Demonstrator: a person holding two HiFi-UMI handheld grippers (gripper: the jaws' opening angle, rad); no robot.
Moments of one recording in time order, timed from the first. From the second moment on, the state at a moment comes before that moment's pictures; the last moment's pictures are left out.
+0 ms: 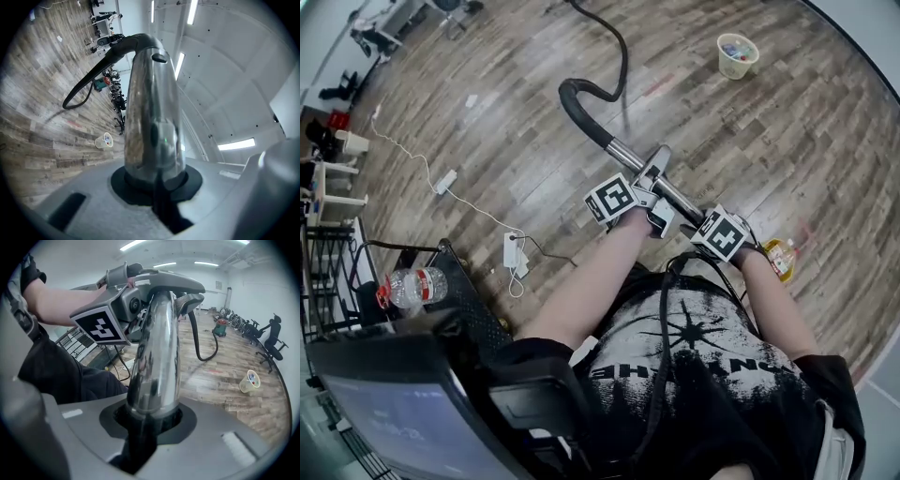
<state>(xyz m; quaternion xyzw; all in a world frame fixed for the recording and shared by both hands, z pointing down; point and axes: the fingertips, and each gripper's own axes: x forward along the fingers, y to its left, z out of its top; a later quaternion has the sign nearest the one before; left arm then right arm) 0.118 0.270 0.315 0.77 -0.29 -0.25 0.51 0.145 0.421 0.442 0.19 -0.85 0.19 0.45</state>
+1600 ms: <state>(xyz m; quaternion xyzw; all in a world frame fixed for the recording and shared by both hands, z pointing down) 0.024 0.453 0.351 0.75 -0.23 -0.26 0.57 0.051 0.614 0.464 0.24 -0.80 0.23 0.50</state>
